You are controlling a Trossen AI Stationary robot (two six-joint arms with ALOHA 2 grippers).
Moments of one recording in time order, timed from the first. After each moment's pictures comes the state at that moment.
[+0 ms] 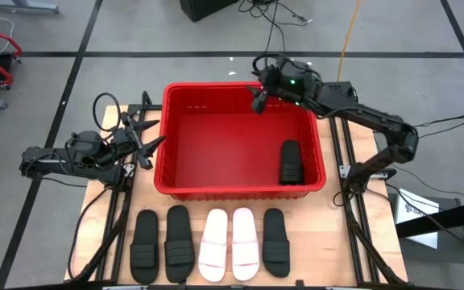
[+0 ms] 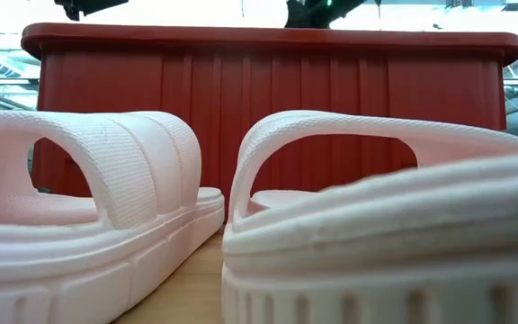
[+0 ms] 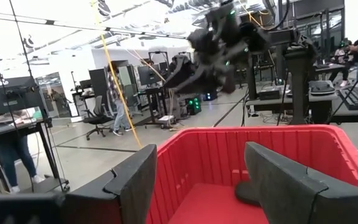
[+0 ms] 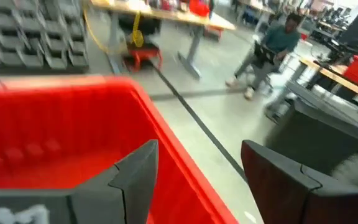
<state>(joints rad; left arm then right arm) -0.05 0.40 0.55 0.03 -0.47 0.24 -0.46 1.49 1.47 -0.22 0.13 -0.21</state>
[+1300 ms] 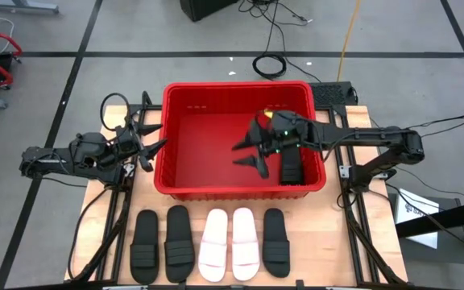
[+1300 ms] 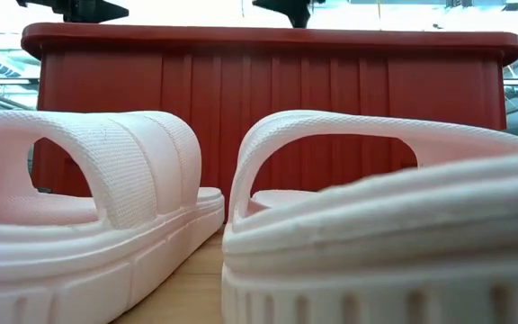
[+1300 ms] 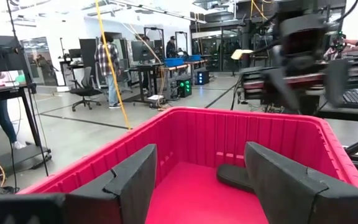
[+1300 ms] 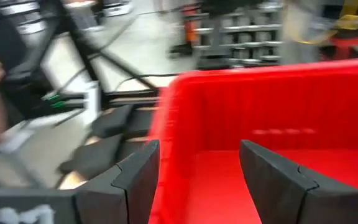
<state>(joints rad) -0.05 0.40 0.55 -0.08 -0.47 0.07 -0.09 1.44 1.25 -0.14 -0.31 0.06</state>
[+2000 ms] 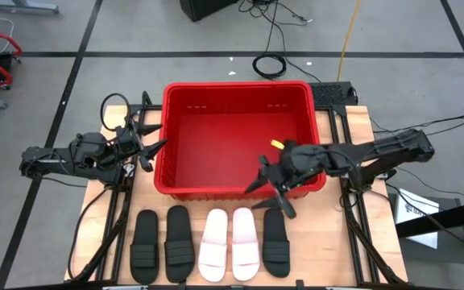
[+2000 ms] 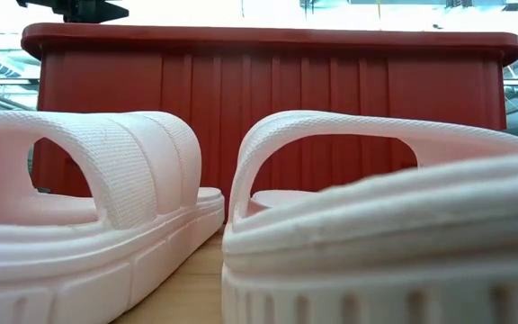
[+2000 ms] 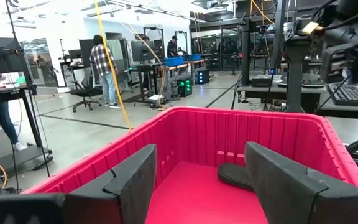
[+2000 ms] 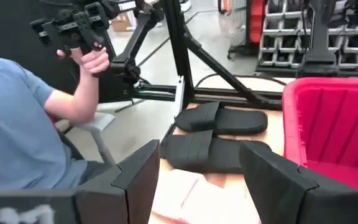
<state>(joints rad) -0.05 0.40 0.55 -0.08 -0.47 0.08 0.23 1.33 1.25 -0.22 -0.21 0.14</state>
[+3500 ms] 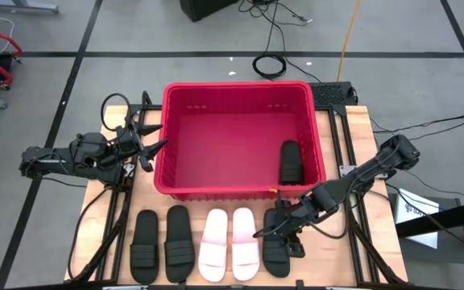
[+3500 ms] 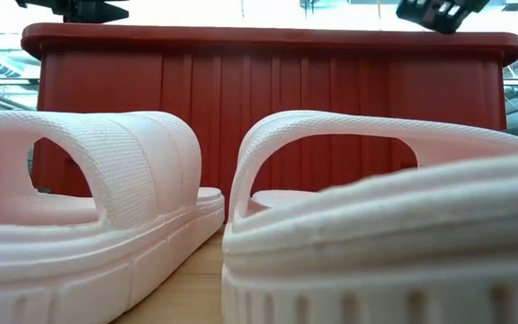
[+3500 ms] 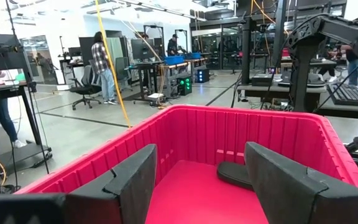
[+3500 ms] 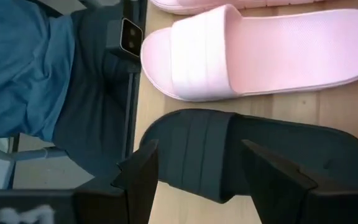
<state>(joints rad) -0.05 0.40 0.55 -0.09 -0.47 0.07 0.52 1.55 1.25 -0.70 -0.16 0.56</state>
